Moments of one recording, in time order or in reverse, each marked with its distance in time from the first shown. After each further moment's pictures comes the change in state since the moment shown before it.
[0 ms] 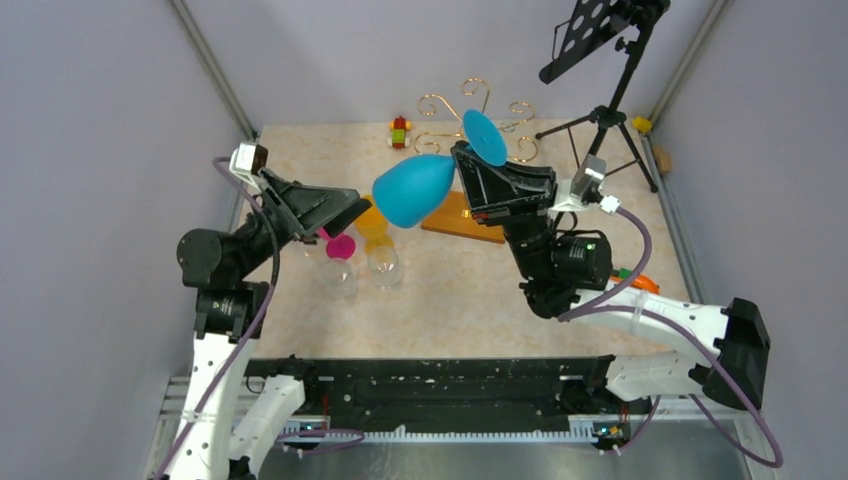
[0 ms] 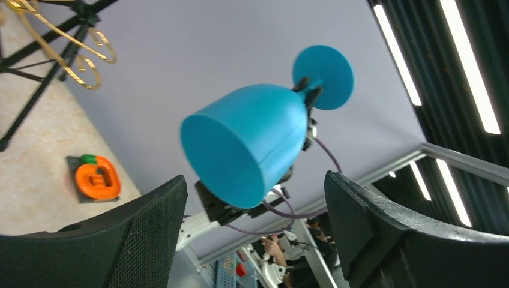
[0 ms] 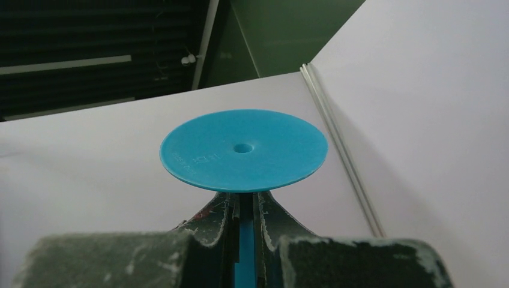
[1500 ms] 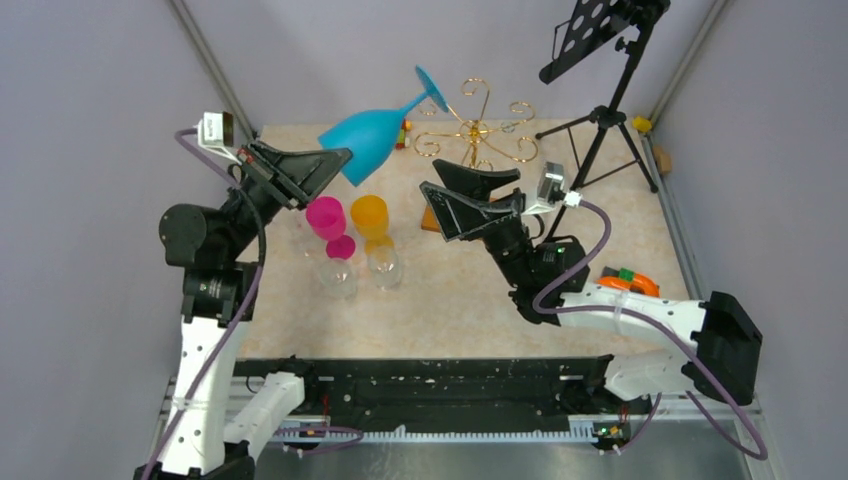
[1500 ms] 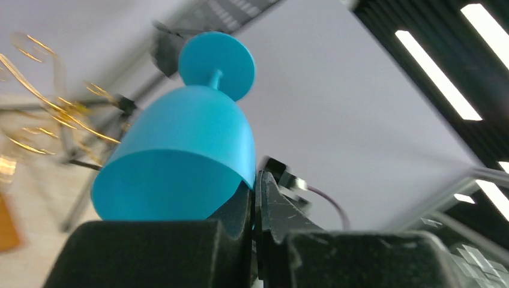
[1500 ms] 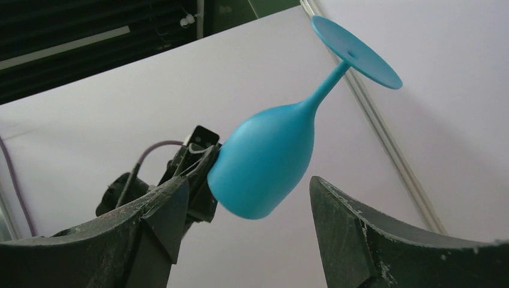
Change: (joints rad) left arm -0.006 0.096 0.138 0.092 -0.114 0.089; right arm -0.005 0.084 -0.082 0.016 -0.013 0.208
